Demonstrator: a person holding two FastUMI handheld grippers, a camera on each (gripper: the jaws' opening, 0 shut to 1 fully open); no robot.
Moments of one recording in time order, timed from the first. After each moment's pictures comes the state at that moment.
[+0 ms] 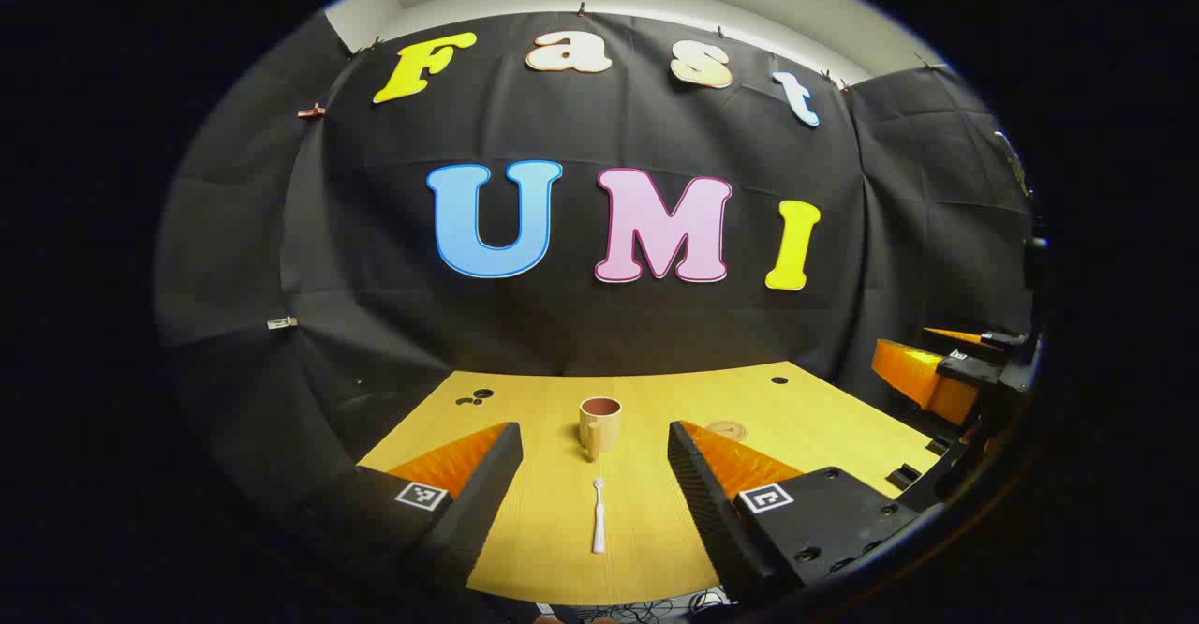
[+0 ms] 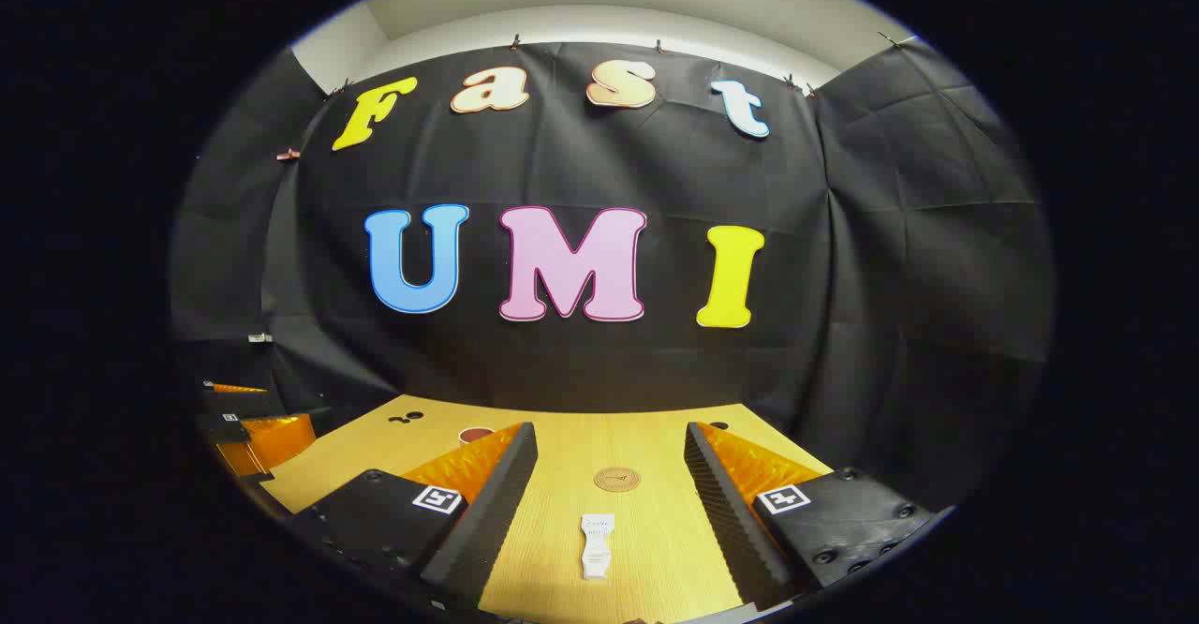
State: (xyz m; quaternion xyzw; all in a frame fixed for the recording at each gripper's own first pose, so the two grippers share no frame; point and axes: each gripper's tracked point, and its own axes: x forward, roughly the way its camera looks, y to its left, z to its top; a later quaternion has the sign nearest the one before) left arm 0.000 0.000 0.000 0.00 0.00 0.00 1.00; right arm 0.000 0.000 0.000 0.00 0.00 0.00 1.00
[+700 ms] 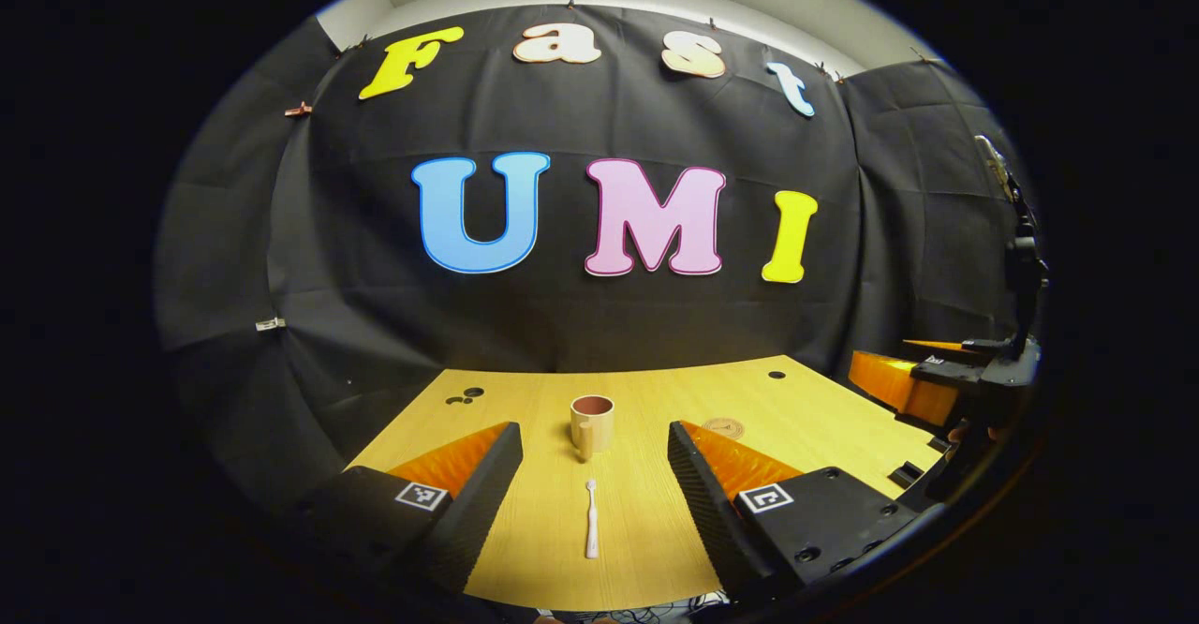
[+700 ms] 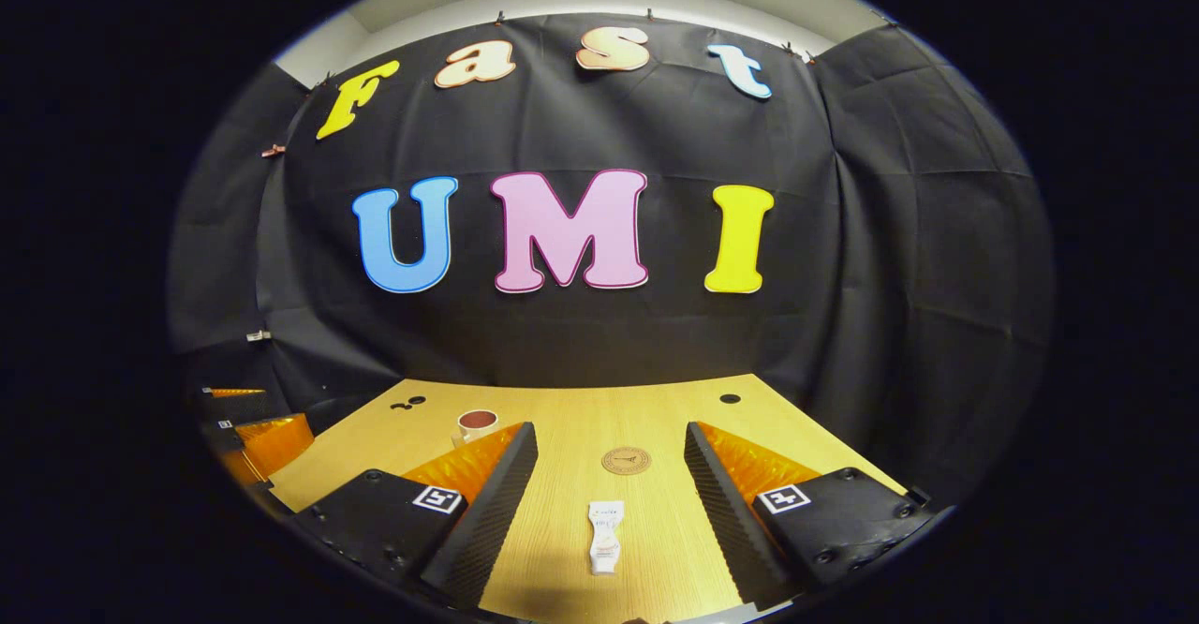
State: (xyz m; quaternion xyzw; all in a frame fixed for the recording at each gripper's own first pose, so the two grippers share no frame) left arm 0.028 -0.004 -0.004 0.00 0.01 0.00 1.00; right arm 0.041 0.000 -0.029 0.02 0.05 0.01 1.00
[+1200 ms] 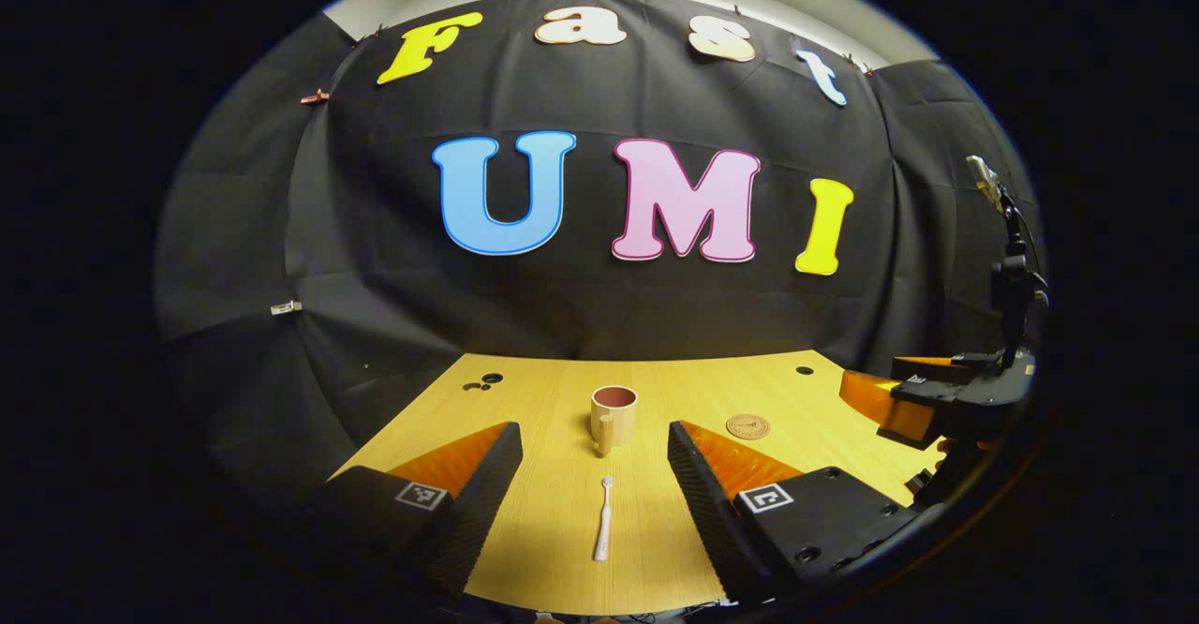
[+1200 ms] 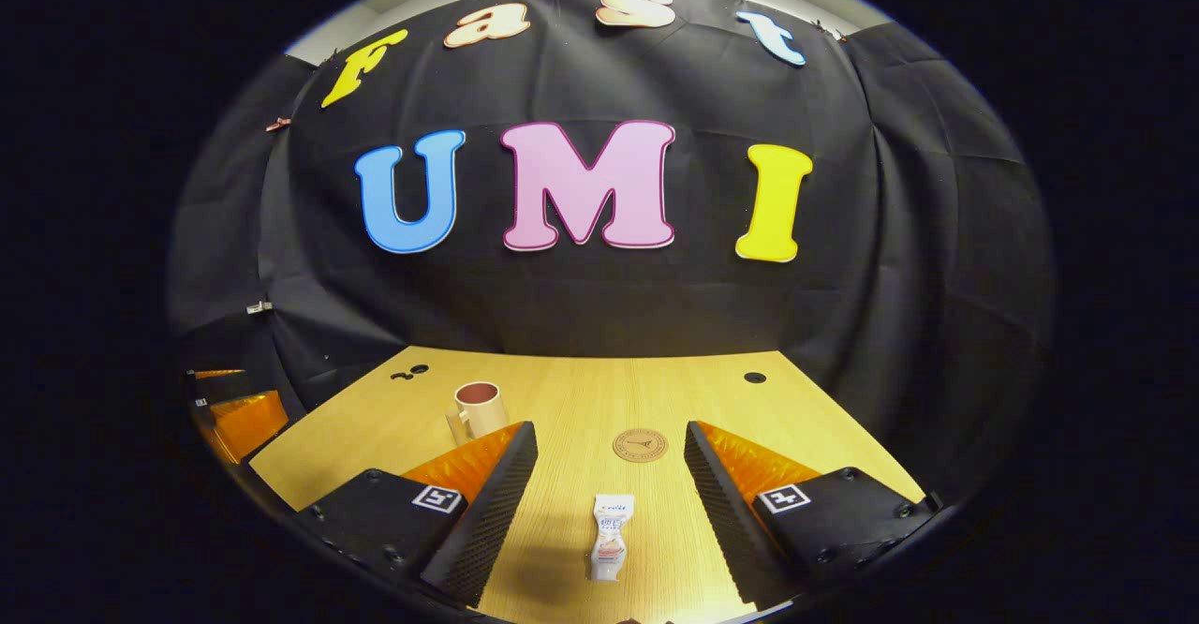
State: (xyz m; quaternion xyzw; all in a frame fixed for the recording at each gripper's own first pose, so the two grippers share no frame) left arm 0.055 0.010 -0.020 -0.01 0.04 0.05 1.00; right arm 0.095 0.011 -0.079 0.01 0.12 0.04 0.99
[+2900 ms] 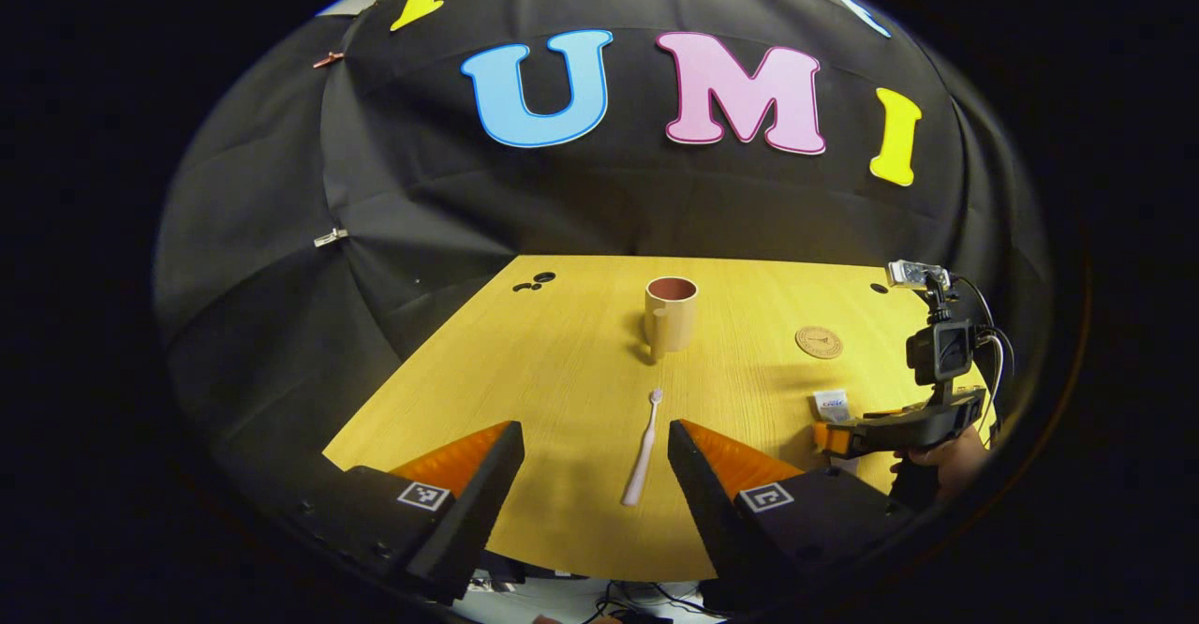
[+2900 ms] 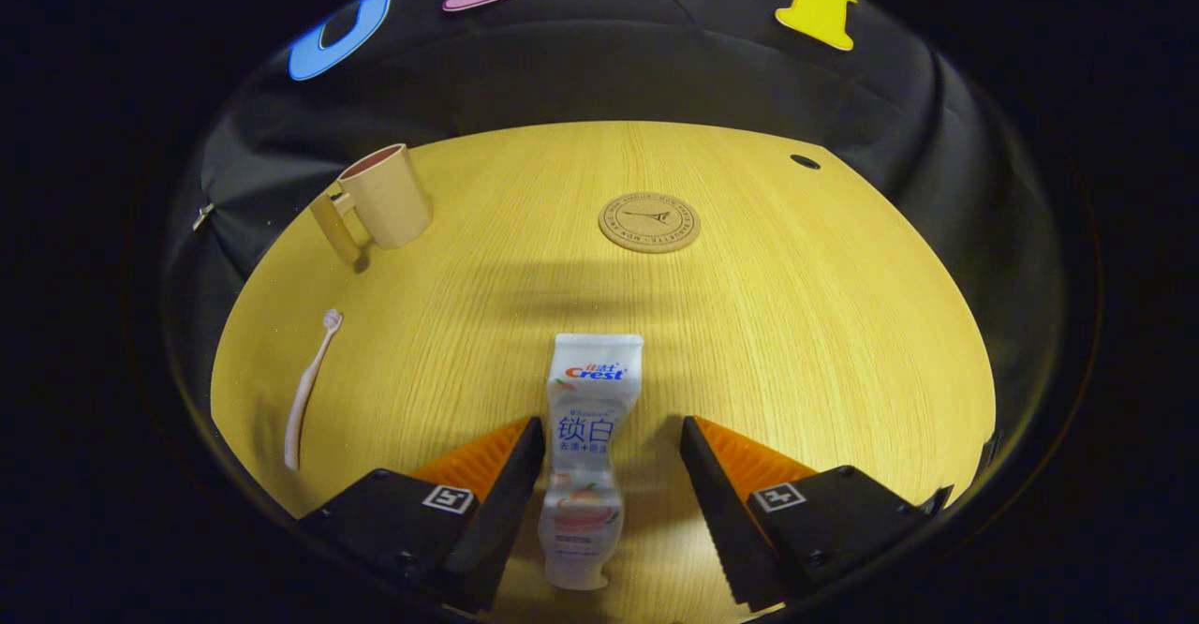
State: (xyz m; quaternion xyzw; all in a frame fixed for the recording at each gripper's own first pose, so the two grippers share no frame) left arm 0.068 0.019 -0.111 0.00 0.19 0.15 0.97; right arm 0.139 -0.001 -0.337 -0.01 0.43 0.04 0.90
